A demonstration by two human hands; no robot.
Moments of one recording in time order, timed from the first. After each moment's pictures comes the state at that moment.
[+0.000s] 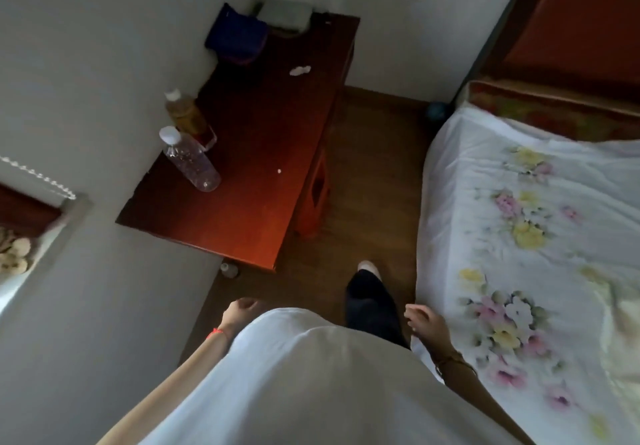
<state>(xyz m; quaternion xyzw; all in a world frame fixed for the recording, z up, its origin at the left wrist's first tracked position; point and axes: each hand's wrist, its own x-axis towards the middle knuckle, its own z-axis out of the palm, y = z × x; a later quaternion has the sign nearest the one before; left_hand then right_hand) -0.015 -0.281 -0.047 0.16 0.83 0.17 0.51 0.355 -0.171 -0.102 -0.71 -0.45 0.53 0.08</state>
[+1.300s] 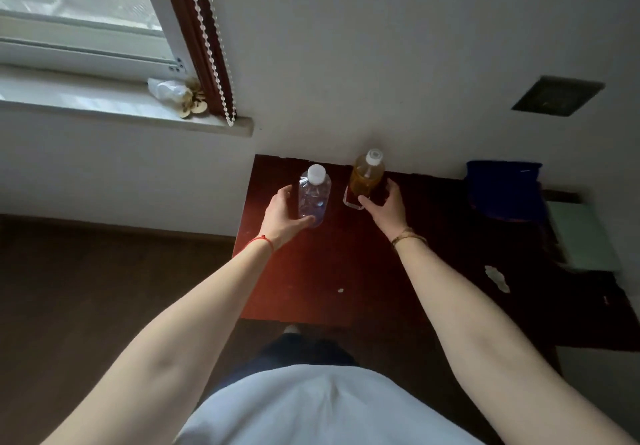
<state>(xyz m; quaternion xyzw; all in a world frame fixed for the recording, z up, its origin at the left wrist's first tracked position) -0.147 -0.057 -0.009 -0.15 0.85 0.49 0.08 -0.213 0.168 -0.009 -0.12 -0.87 0.48 -0.08</state>
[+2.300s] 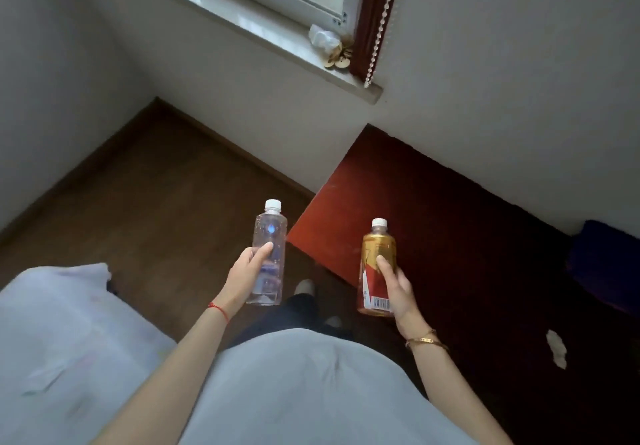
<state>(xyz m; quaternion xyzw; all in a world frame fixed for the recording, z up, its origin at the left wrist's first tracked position) 0.124 -0.102 -0.002 -0.47 0.56 0.67 0.04 -0.033 0.141 -0.008 -0.08 -0.74 0.53 -0.41</state>
